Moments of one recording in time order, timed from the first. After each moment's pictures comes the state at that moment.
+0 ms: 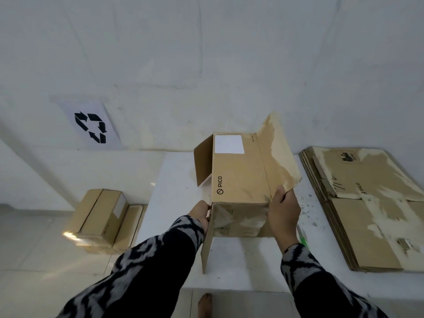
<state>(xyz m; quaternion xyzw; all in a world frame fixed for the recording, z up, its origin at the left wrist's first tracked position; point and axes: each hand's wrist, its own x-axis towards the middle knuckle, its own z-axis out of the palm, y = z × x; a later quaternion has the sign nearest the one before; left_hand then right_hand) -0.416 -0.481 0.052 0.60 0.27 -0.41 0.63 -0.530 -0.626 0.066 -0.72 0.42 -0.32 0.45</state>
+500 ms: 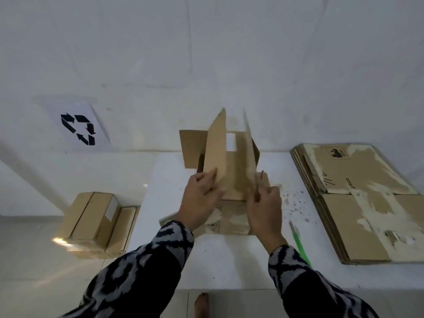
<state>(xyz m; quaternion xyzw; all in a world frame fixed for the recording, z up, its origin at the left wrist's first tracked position) -0.425 -0.471 0.082 0.79 -0.25 -0.11 0.55 -0.528 -0.612 0.060 -0.84 0.36 -0.25 0.32</state>
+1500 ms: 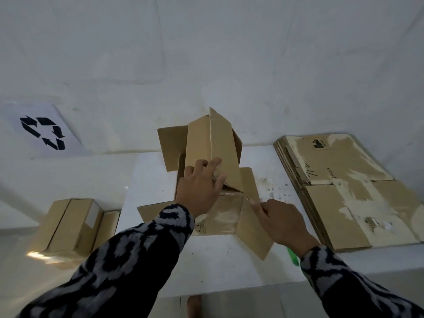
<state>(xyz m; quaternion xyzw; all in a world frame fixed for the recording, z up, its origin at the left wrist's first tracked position) -0.409 -0.533 0.093 0.89 -0.37 0.02 0.25 -0.580 -0.681 0.068 -0.95 0.29 -0.03 0.13</state>
